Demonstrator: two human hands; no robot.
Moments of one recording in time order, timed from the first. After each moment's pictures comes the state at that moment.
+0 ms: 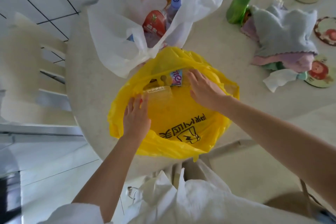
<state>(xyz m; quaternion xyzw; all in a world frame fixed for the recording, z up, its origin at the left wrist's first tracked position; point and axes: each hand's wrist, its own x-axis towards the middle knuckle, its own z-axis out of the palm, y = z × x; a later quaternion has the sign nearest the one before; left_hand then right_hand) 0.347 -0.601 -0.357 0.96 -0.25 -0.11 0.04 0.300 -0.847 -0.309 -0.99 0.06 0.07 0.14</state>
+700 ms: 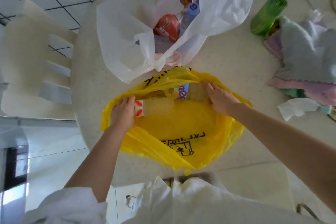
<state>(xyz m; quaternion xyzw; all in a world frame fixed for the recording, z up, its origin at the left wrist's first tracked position) 0.420 -0.594 -0.375 0.97 -0.14 -0.21 0.03 0.341 -0.930 -0.366 -0.96 0.05 0.26 0.12</state>
